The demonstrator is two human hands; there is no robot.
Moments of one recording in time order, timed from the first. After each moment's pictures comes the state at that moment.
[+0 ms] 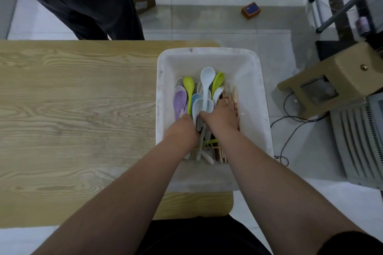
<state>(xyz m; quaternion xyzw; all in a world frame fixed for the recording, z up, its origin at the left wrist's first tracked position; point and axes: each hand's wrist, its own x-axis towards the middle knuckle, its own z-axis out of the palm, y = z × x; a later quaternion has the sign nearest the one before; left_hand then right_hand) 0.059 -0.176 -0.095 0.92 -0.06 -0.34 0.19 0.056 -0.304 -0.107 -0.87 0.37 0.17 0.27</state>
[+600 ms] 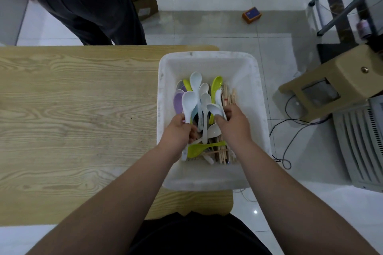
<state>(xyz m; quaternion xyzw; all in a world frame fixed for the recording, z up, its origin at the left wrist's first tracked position) 0.048 -0.165 -0.059 0.72 0.19 -0.34 0.58 0.011 -0.328 -0.080 -0.82 0.33 0.06 0.45</state>
